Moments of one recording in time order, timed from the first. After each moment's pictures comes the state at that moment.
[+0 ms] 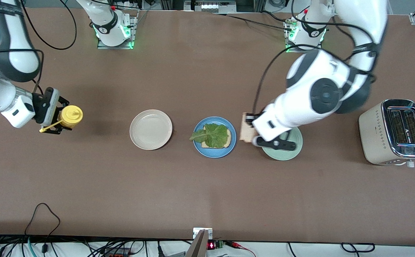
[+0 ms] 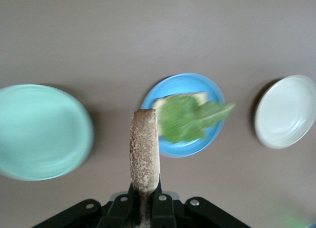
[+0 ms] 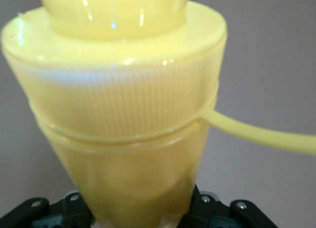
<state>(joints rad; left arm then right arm) -0.24 0.58 -0.32 -1.24 -0.13 1.80 -0.44 -0.52 0.19 0.41 -1.98 0.28 2.06 -1.74</state>
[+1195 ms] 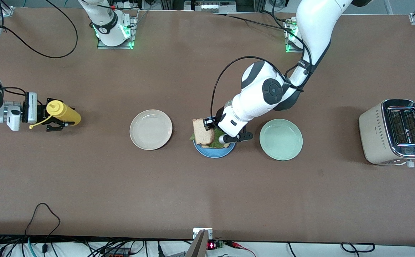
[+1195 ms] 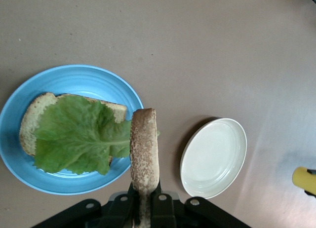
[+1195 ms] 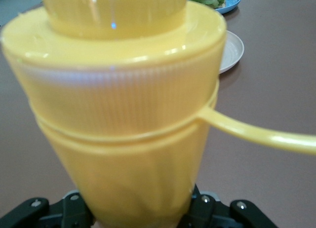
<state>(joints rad) -0.31 0.61 -0.38 -1.56 -0.34 2.42 -0.63 -0.81 0.64 0.41 -1.83 0.44 1.82 -2.31</state>
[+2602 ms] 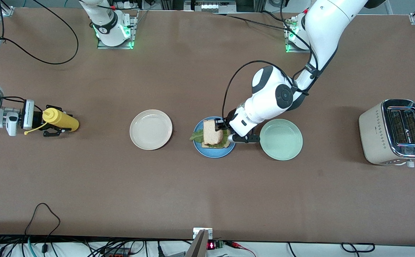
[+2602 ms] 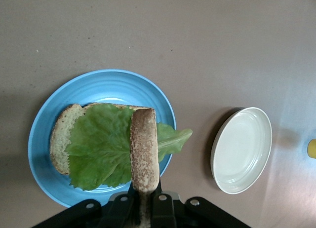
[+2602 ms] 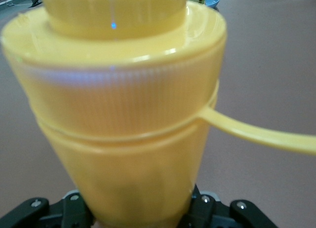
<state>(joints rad) -0.14 0.61 -0.51 -1.73 -0.34 2.55 -0.42 -0.88 0.80 0.42 -1.72 0.44 1.82 -2.34</state>
